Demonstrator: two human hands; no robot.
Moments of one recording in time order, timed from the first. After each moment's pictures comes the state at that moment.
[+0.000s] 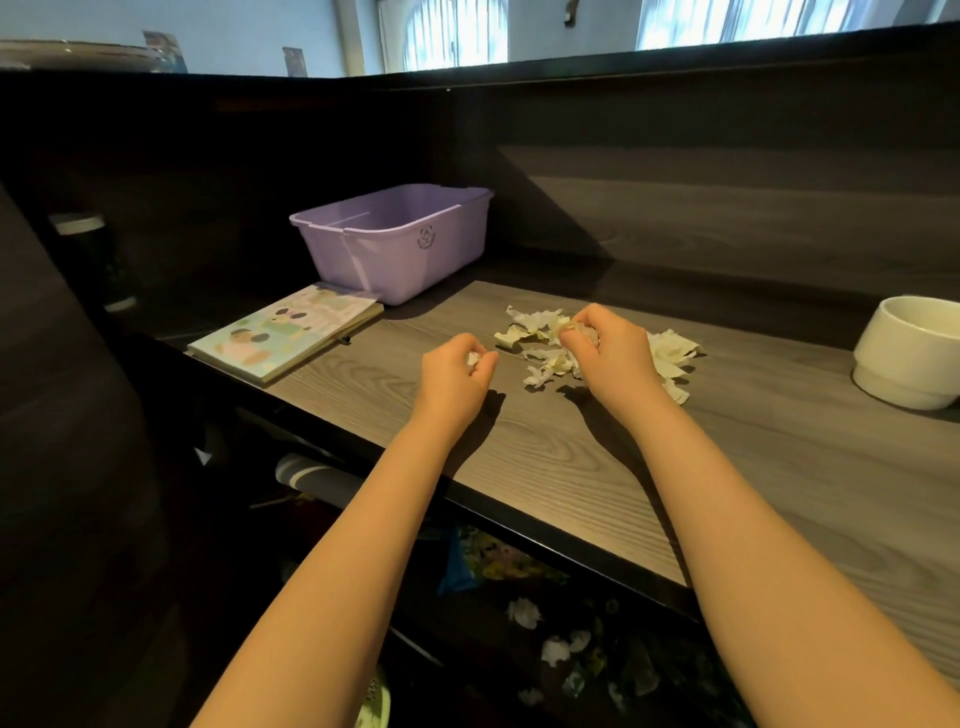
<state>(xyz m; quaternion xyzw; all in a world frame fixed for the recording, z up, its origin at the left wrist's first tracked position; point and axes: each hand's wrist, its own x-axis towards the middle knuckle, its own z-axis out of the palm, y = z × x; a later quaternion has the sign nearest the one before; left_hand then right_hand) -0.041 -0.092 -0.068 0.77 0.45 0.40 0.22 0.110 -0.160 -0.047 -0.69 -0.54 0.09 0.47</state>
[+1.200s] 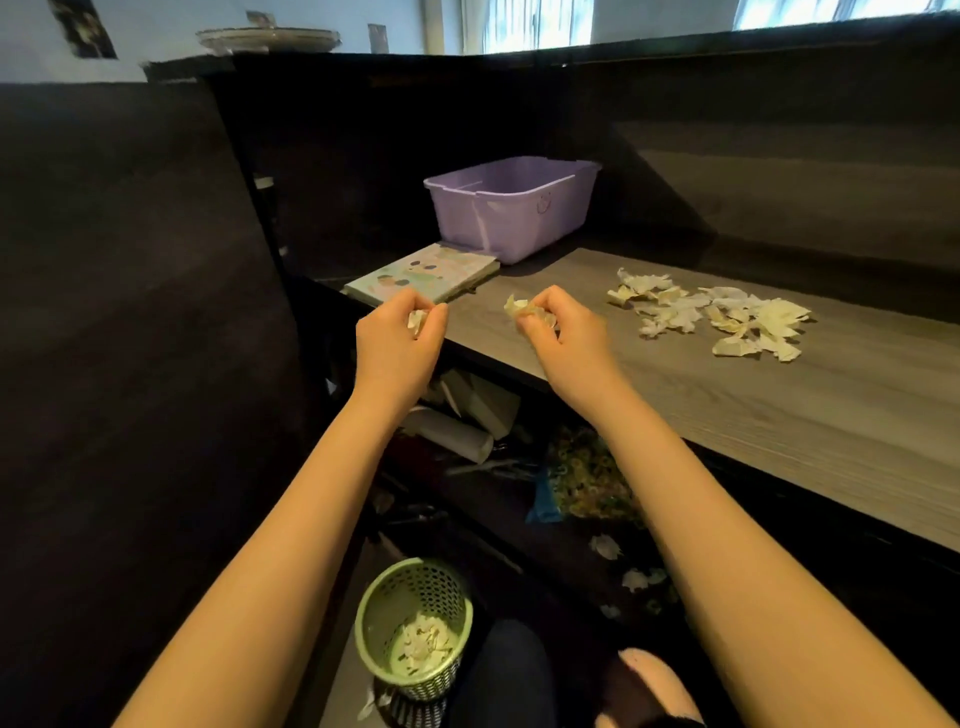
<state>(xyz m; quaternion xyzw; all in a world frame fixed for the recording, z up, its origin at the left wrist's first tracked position) -0.224 -0.159 -0.039 0.69 0.48 0.53 0.12 -0.065 -0.195 -0.040 -0.58 -0.61 0.16 0.51</state>
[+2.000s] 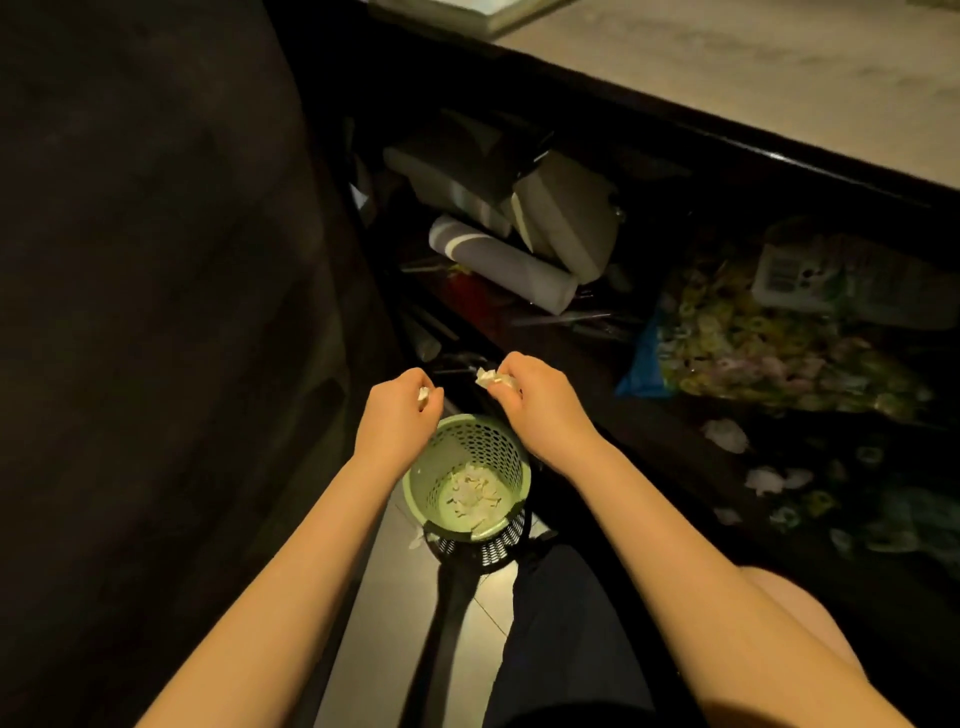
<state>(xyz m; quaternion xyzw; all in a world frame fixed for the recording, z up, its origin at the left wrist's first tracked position) -0.324 -0.125 -0.321 0.69 0.67 0.22 0.17 -0.159 -0.141 -0.307 -0.61 -0.69 0.28 0.27</state>
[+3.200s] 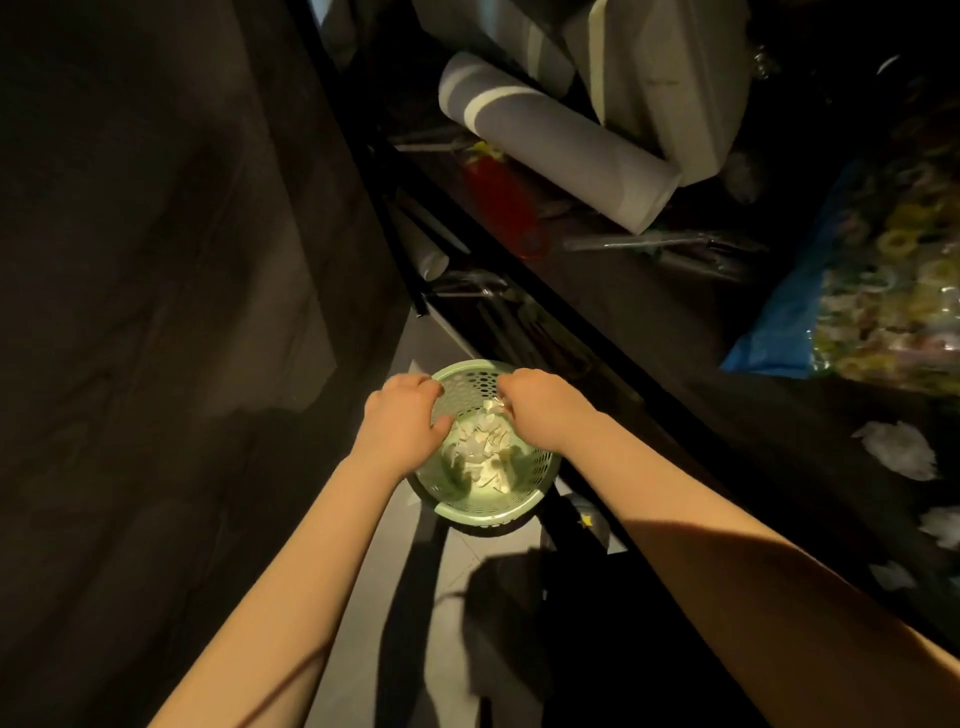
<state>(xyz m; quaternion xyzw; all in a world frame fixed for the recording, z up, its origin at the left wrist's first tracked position) -0.356 -0.064 -0.478 0.75 0.62 -0.07 0.21 -0.183 -0.057 -0.473 -0.58 -0.75 0.30 -0.09</state>
